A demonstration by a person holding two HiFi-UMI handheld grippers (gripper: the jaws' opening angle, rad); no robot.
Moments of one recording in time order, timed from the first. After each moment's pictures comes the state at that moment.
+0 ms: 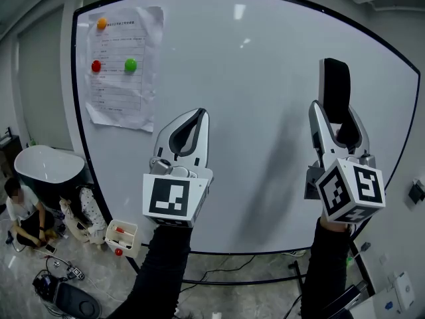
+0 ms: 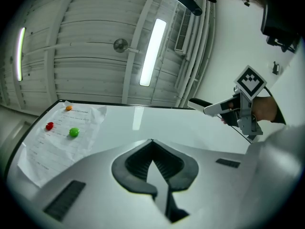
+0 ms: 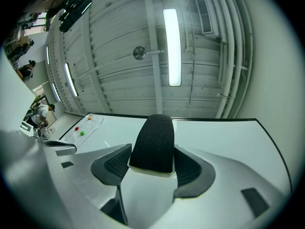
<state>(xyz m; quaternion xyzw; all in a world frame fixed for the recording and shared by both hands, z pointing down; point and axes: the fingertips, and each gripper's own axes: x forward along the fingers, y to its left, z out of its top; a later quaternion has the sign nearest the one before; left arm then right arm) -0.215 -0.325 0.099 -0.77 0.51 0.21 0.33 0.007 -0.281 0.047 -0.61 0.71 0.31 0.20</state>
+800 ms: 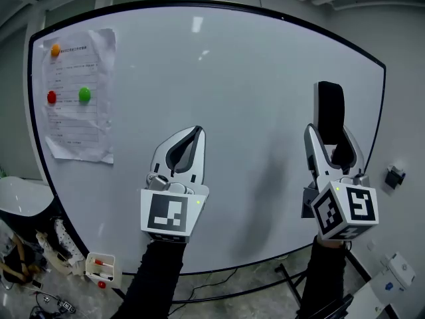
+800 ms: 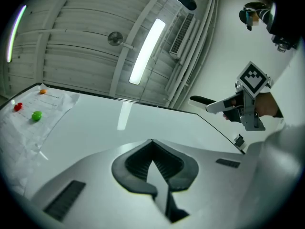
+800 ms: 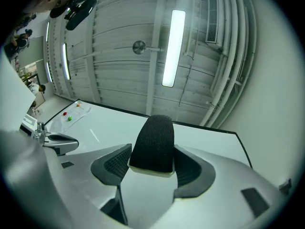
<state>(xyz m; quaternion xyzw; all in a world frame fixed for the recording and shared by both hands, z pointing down) -0.147 -0.347 0.089 -0.81 0.43 0.21 0.34 0.065 -0.259 0.056 -0.68 0.64 0.32 0.17</state>
